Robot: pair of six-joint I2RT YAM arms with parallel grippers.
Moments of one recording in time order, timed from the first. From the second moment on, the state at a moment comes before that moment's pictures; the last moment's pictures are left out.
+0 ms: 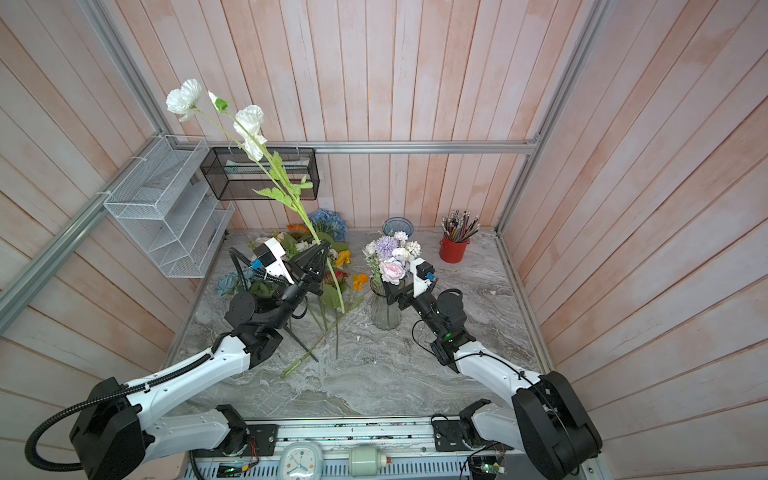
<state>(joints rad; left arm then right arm) -0.71 1.22 0.77 1.02 0.05 -0.31 0.49 1.21 0.48 0.87 -0.14 0.10</state>
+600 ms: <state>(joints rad) -0.71 1.50 1.02 1.21 0.10 -0.39 0.49 1.20 0.47 0.92 -0.13 0.16</state>
